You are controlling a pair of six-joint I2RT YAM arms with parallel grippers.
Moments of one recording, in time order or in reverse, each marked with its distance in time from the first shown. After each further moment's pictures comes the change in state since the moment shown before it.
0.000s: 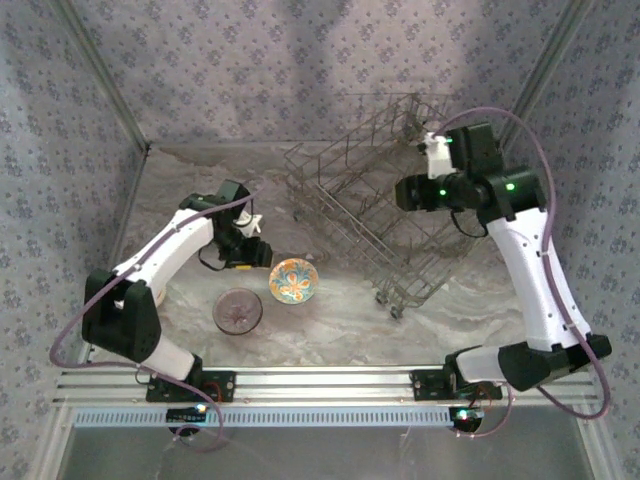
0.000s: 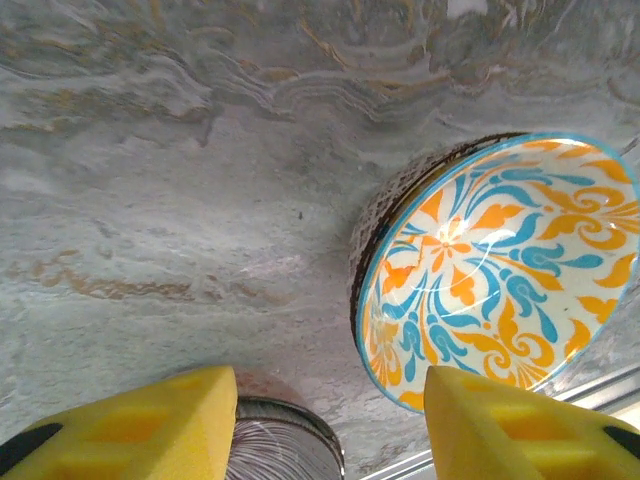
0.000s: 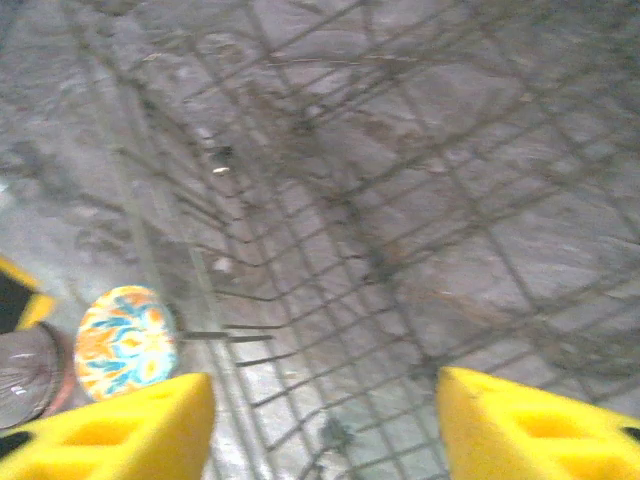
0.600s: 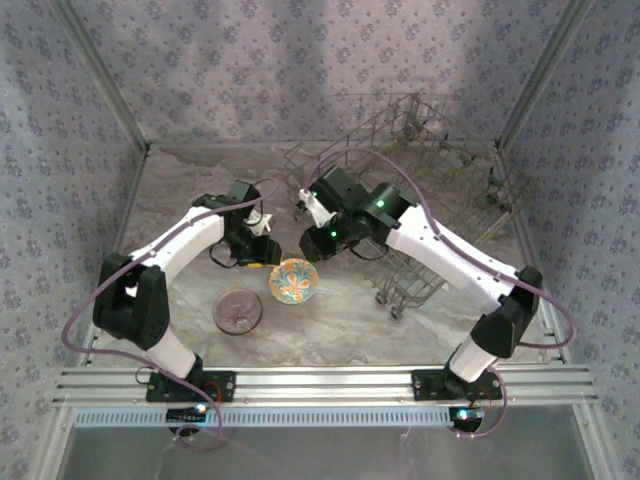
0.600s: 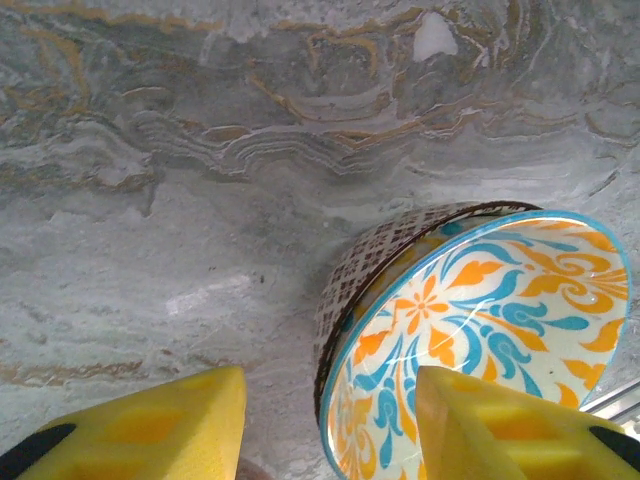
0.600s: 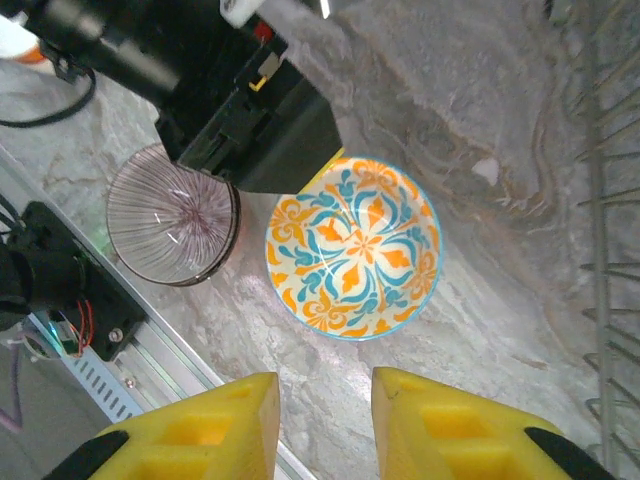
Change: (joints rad) left arm -0.026 0.087 -0.003 0.117 0.045 -0.015; right arm 0.544 0.272 -0.049 0.130 0.005 0.172
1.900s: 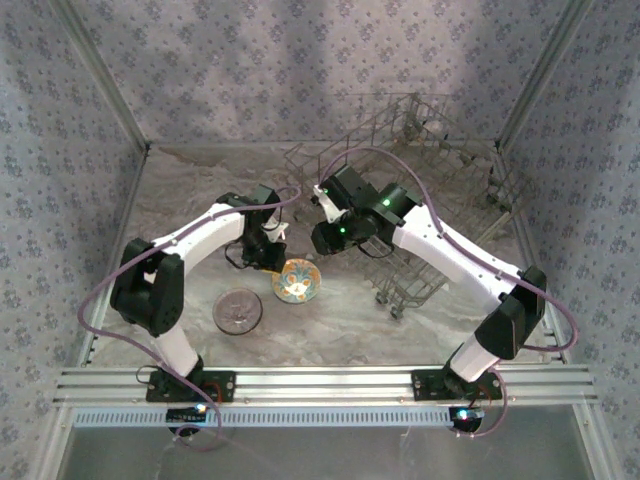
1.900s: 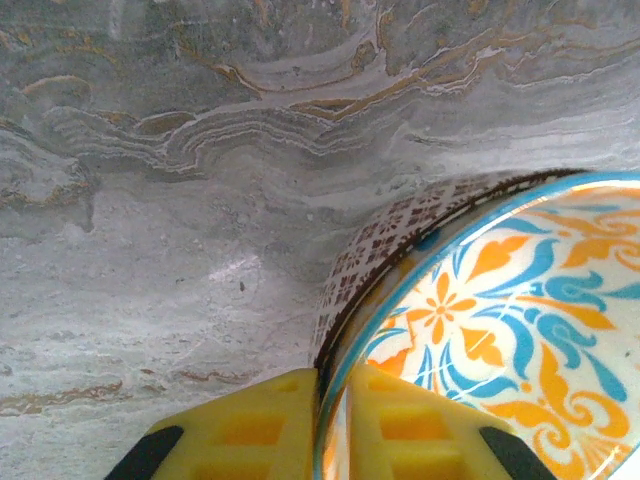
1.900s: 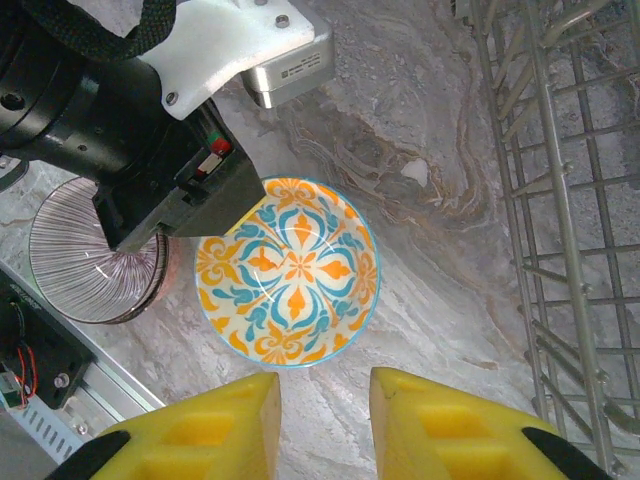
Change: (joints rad) left arm -0.090 0.110 0.067 -0.058 -0.068 0.056; right arm -0.072 -0.035 -0.099 0.066 0.044 0.013
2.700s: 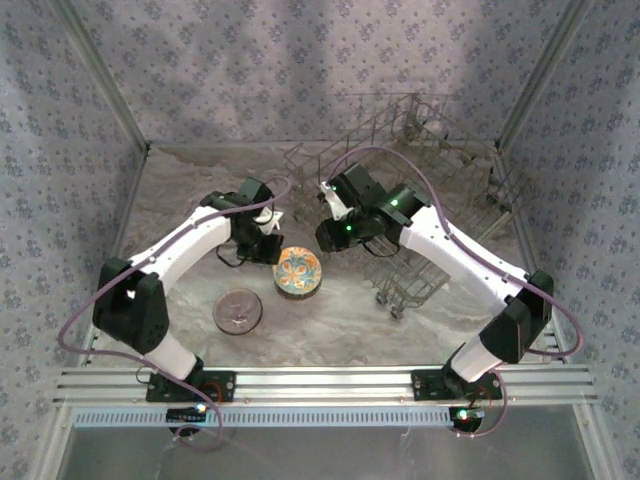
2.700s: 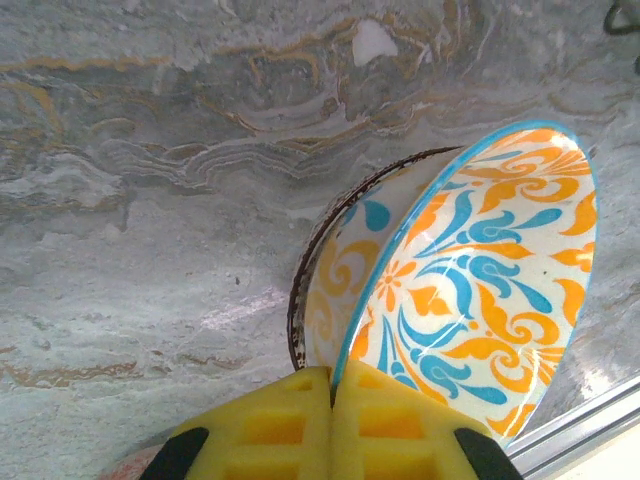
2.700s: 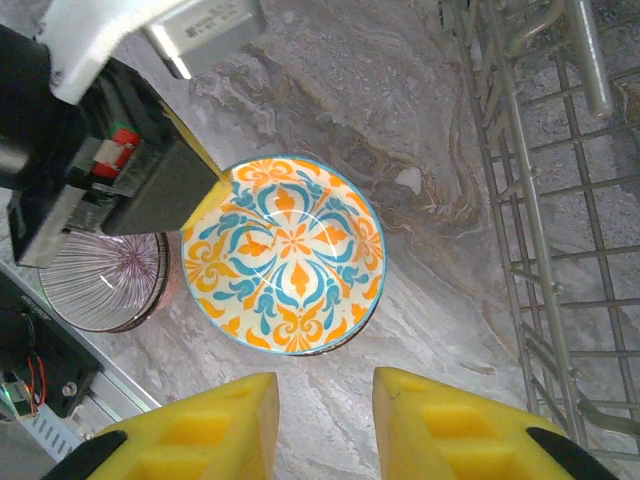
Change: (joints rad) left arm 0.013 -0.144 -0.006 0.017 -0.004 -0.038; right arm -0.033 -0.036 -0.041 0.037 -0.029 0.000
